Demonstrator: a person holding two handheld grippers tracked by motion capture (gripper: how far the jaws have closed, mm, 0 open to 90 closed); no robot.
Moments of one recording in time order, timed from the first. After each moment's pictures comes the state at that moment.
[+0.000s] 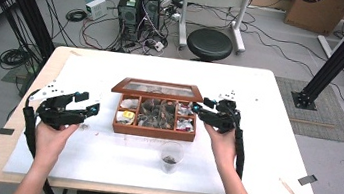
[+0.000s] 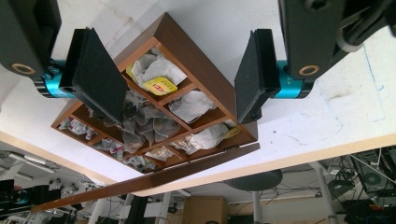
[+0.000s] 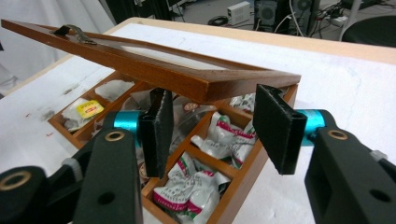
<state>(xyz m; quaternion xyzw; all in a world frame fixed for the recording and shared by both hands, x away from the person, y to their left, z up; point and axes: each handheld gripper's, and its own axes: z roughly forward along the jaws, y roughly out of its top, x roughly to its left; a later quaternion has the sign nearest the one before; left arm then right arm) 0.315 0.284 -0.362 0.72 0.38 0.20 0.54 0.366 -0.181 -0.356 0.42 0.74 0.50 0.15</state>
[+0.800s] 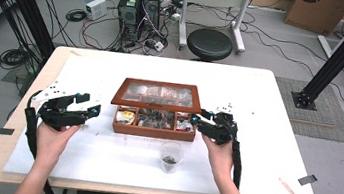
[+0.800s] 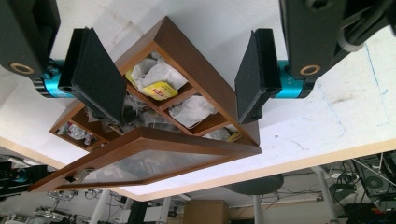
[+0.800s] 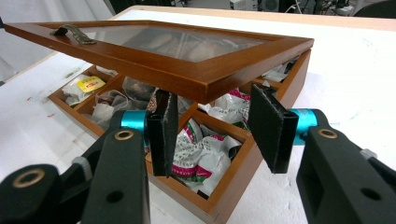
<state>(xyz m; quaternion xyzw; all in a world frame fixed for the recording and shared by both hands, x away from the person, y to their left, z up) 0.316 0.282 -0.366 0.72 0.38 0.20 0.54 0.349 -0.181 -0.385 0.43 0.74 0.50 0.15</state>
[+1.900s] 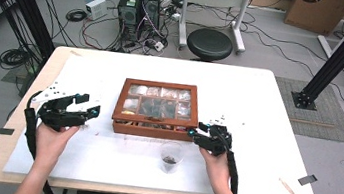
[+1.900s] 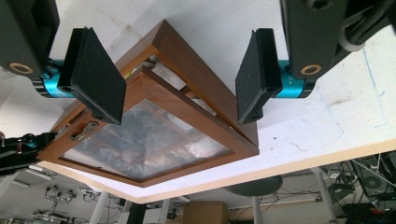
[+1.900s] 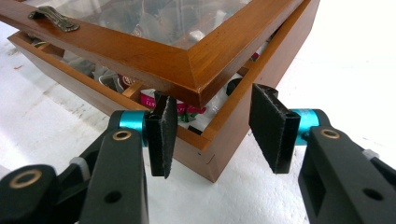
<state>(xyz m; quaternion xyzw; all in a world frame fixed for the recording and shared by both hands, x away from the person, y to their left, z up) 0.315 0.283 -0.367 0.73 0.38 0.21 0.54 0.339 -0.178 -0.423 0.44 0.77 0.45 0.14</state>
